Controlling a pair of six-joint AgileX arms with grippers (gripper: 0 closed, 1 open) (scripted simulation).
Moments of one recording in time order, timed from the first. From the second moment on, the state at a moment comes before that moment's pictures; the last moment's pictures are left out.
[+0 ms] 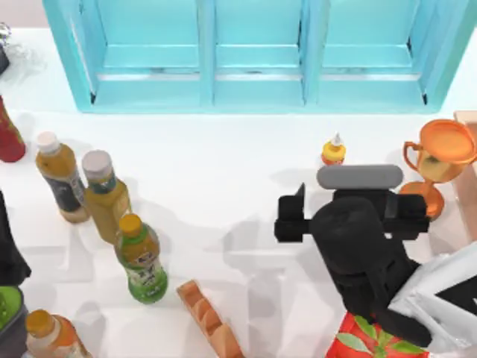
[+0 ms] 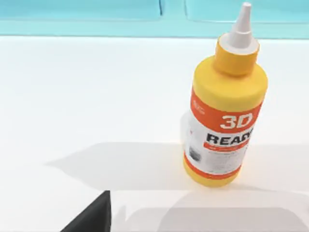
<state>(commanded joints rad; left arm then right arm) 0.00 0.00 0.00 0.00 0.00 0.00 0.81 1.89 0.59 0.73 0.76 0.40</state>
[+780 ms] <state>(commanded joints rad) 0.00 0.00 0.00 0.00 0.00 0.00 0.62 2.21 0.87 0.85 0.60 0.28</state>
